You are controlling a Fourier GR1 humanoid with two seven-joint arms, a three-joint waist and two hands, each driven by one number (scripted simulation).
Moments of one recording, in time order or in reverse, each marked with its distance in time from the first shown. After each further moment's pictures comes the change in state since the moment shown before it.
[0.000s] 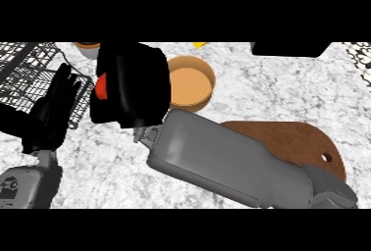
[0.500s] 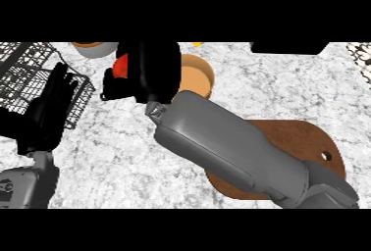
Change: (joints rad) left arm 0.006 0.002 0.013 -0.025 0.000 -0.007 0.010; right arm -0.025 0.000 -0.037 0.182 -0.064 -0.143 -0.059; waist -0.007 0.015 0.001
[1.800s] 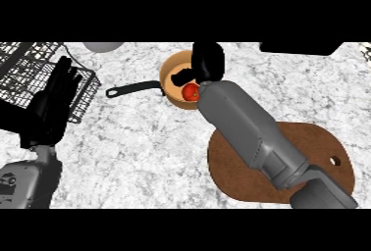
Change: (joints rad) left arm -0.042 -0.011 0.002 0.008 -0.005 -0.021 0.007; right arm 0.059 0.003 -0.234 0.534 -0.225 -0.026 -0.518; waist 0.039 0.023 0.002
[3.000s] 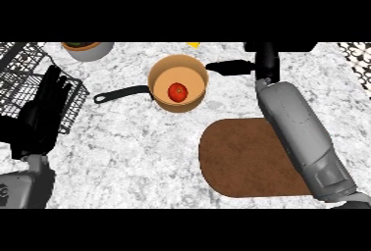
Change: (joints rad) left arm 0.066 -0.008 0.042 -0.025 -0.021 0.007 -0.003; right arm 0.265 -0.154 -0.373 -0.266 -0.400 0.215 -0.534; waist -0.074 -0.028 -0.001
